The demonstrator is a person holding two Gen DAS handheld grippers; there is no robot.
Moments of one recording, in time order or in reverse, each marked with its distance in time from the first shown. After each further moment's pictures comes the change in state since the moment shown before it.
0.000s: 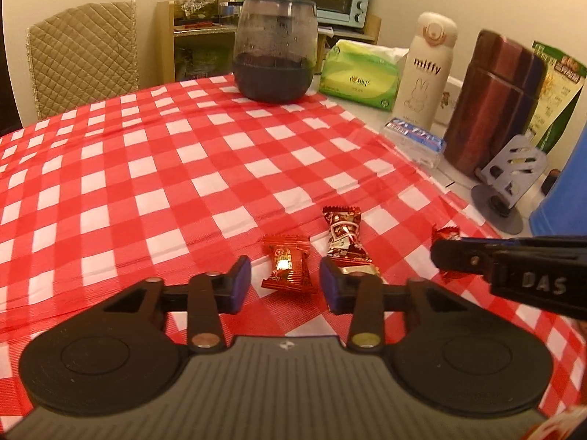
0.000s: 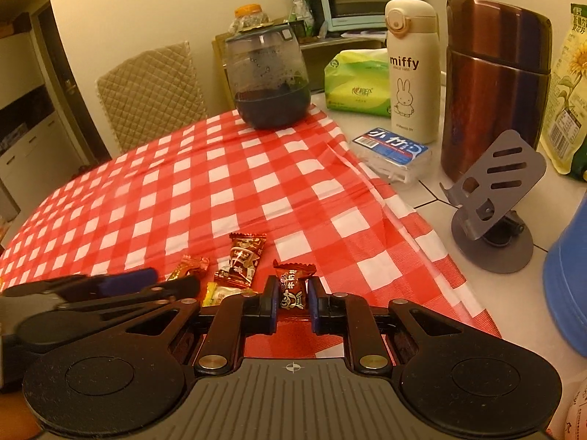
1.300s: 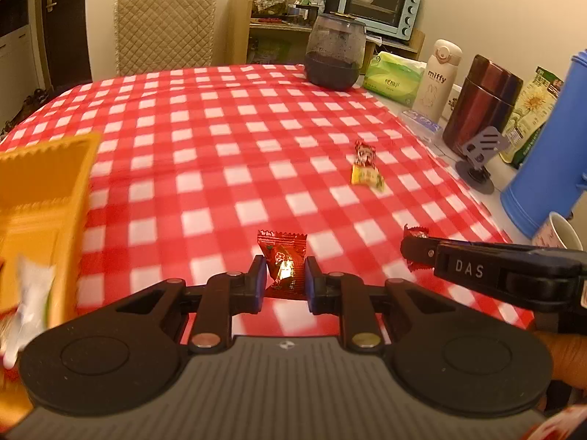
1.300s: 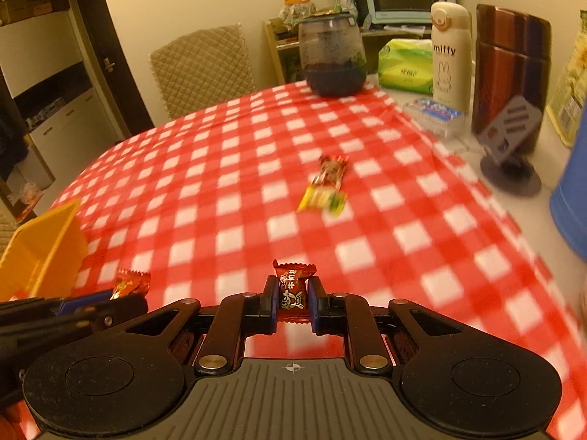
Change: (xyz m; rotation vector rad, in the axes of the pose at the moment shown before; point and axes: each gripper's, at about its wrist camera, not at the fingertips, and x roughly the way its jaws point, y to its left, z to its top) left arm -0.185 0.014 -0.095 -0.161 0.020 0.115; right arm -0.080 0.061 -0.085 -0.066 0.043 0.095
